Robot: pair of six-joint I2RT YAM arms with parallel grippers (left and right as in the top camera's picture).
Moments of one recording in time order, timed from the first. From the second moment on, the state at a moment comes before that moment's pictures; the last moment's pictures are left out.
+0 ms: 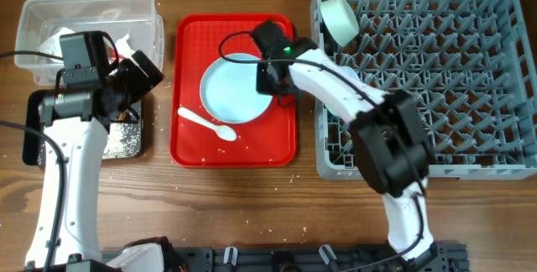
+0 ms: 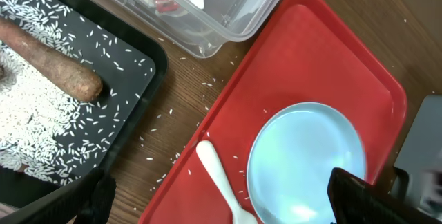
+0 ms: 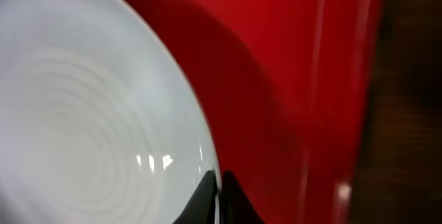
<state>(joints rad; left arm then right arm) 0.14 1.37 1.18 -0.82 0.08 -0.56 0.58 2.17 1.69 -0.80 -0.01 0.58</state>
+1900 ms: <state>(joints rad) 0.14 1.37 1.18 -0.83 0.08 -0.56 0.27 1.56 1.67 -0.91 -0.19 0.16</state>
